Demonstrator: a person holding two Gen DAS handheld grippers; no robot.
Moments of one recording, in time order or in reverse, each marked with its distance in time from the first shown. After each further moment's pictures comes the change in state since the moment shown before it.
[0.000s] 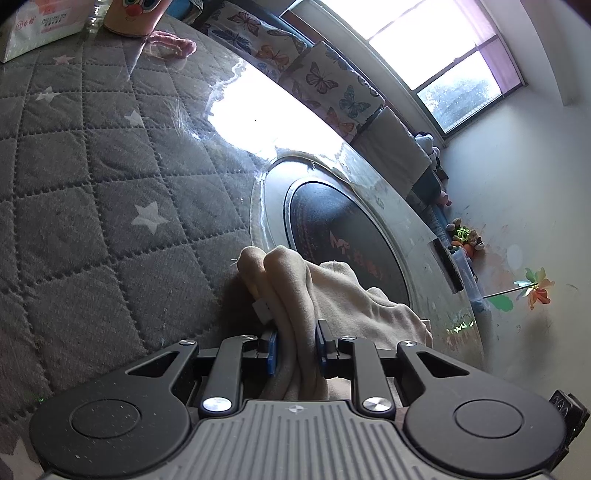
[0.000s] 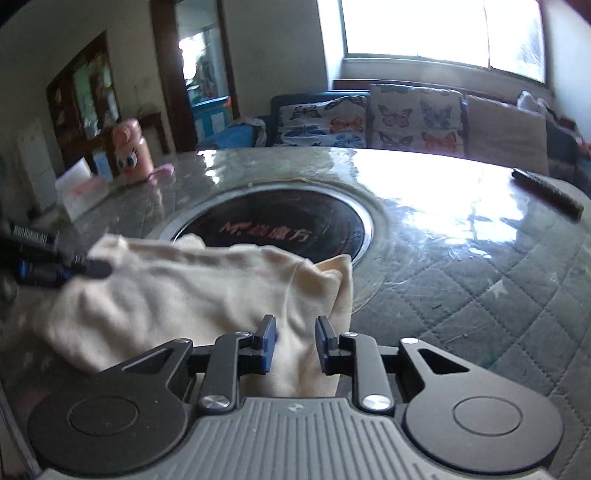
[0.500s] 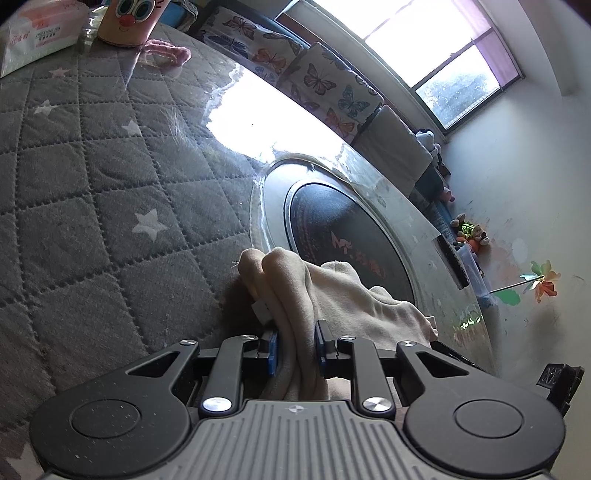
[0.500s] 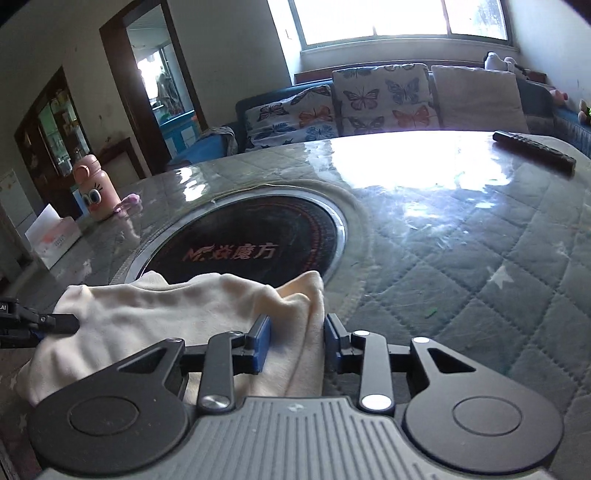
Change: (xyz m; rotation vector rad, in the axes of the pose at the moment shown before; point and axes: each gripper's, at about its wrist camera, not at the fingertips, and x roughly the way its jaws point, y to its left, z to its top) left arm -0.002 -0.004 0.000 0.037 -0.012 0.021; right arm 0.036 -0.023 0.014 0.161 0.018 0.005
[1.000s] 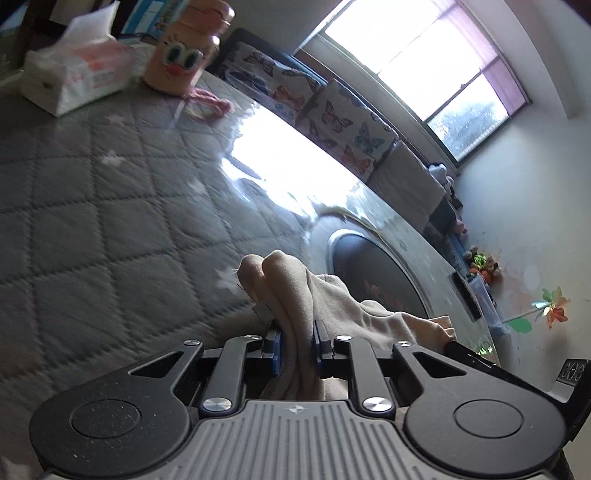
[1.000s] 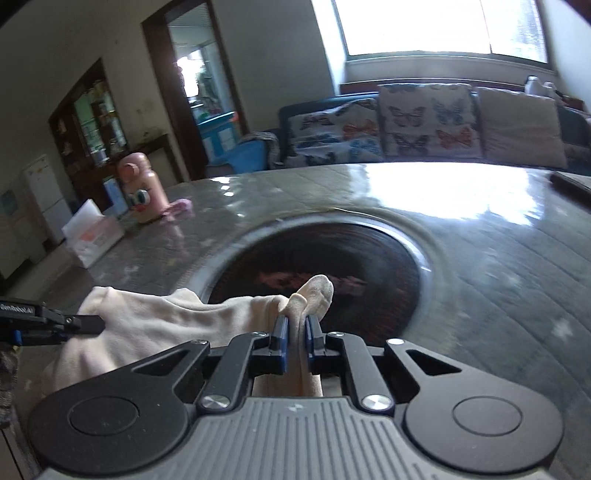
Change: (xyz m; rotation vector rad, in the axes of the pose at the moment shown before) left arm -0.055 0.039 0.016 -0.025 -0.130 0.059; right arm 0.012 0.073 0.030 -0.101 -0.021 0.109
